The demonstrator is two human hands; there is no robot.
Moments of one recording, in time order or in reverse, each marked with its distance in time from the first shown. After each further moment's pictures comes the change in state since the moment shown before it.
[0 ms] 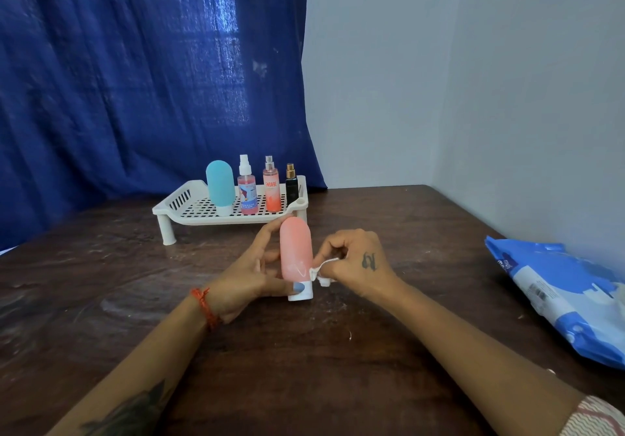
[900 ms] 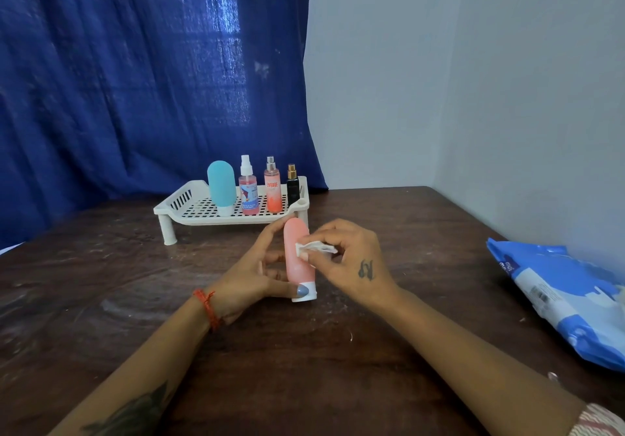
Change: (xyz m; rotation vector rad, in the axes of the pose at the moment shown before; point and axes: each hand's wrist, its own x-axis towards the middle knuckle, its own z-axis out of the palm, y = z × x) left_hand 0.002 -0.002 0.002 0.051 0.008 0.045; right_hand -0.001 0.000 0.009 -0.089 0.198 -0.239
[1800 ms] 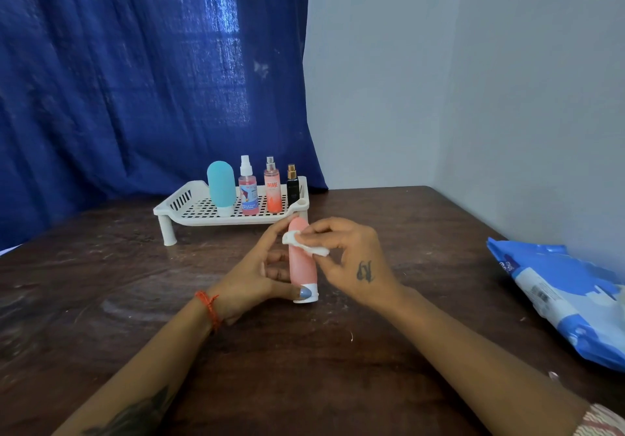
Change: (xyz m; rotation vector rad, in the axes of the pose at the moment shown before) left_hand 0.000 -0.001 0.000 0.044 -0.012 0.026; right_hand 0.001 0.001 -0.004 -0.029 -0.002 -0.204
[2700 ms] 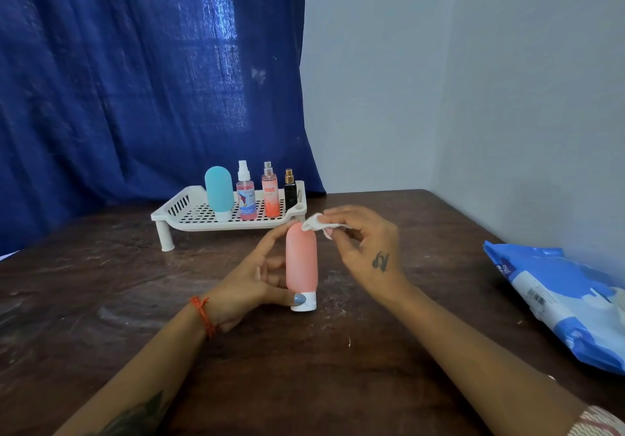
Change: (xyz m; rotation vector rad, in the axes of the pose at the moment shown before) left_hand -0.002 0.002 0.000 -0.092 -0.056 -0.023; right_hand 0.005 0.012 -0.008 0.007 0.312 0.107
